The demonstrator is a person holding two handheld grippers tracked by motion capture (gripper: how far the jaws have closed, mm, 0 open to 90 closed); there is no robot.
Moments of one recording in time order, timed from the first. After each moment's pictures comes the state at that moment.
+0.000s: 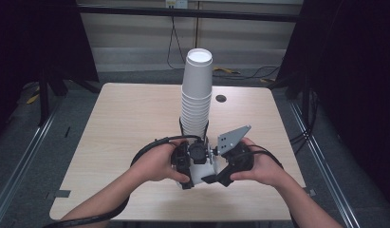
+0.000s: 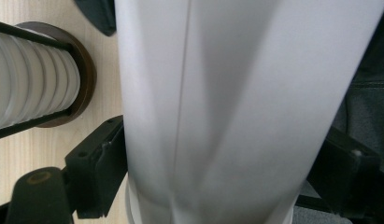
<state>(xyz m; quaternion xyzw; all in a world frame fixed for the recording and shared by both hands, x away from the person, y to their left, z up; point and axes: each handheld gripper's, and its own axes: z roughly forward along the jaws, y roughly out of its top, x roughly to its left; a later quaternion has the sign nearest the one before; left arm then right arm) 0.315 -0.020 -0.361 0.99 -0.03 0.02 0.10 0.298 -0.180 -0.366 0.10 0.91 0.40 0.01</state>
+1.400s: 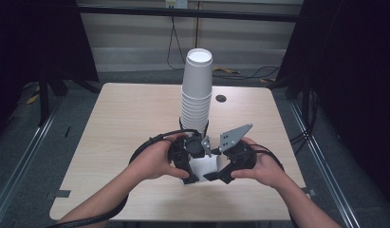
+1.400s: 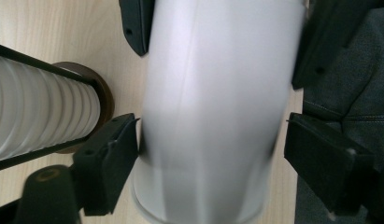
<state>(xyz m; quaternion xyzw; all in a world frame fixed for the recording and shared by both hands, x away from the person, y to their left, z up) 0.317 -0.007 -0.344 0.98 0.00 0.01 0.20 0.303 -0.188 -0.369 0.13 0.92 0.38 0.02</state>
